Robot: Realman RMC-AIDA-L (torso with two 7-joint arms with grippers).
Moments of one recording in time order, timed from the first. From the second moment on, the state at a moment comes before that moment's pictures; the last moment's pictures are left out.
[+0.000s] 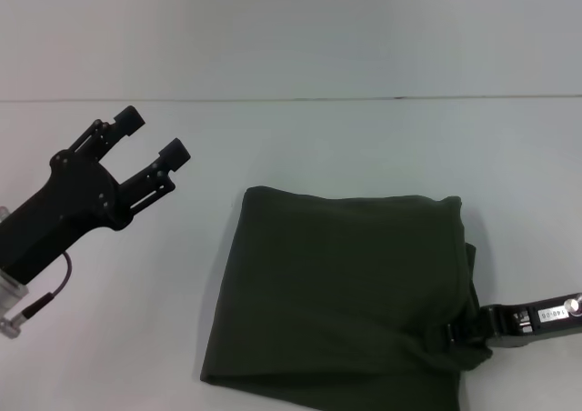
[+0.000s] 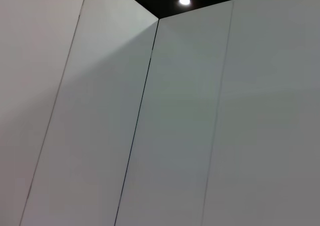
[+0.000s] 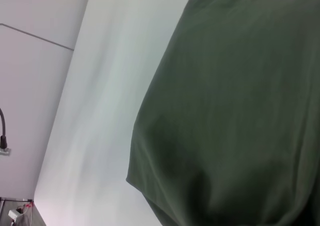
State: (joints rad) left arm -0.42 -2.16 0.28 0.43 1.71 1.73 -0.98; right arm 0.63 1.96 -0.81 -0.43 -2.20 -1.57 2.23
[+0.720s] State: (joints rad) left arm -0.42 -2.16 0.28 0.45 1.71 1.68 -0.98; right arm 0.65 1.96 -0.83 -0.44 -2.19 -1.59 2.26
